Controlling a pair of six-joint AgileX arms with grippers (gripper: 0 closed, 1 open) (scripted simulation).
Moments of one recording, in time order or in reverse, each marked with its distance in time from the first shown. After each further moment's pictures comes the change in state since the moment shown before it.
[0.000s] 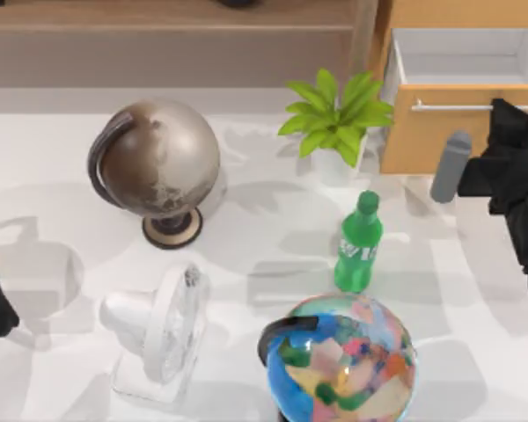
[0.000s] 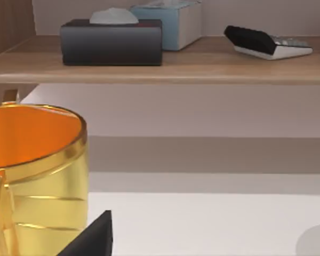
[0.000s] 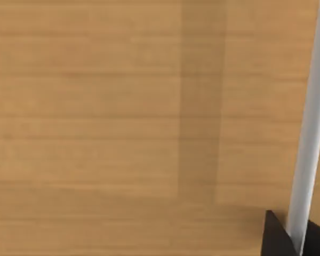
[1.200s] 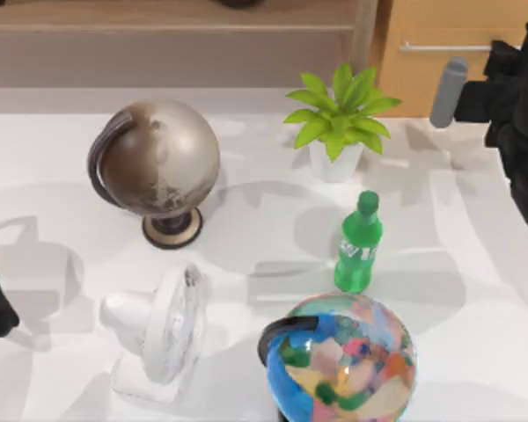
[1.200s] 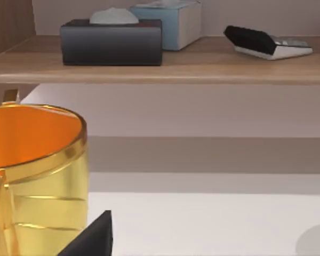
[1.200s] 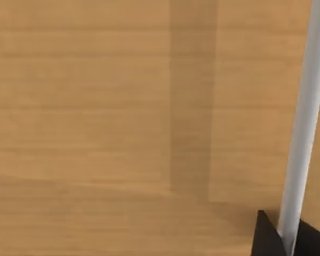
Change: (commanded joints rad) left arm 0.000 0.000 0.000 0.000 0.000 0.000; right arm -0.091 0.158 0.439 -0.272 -0.029 0.003
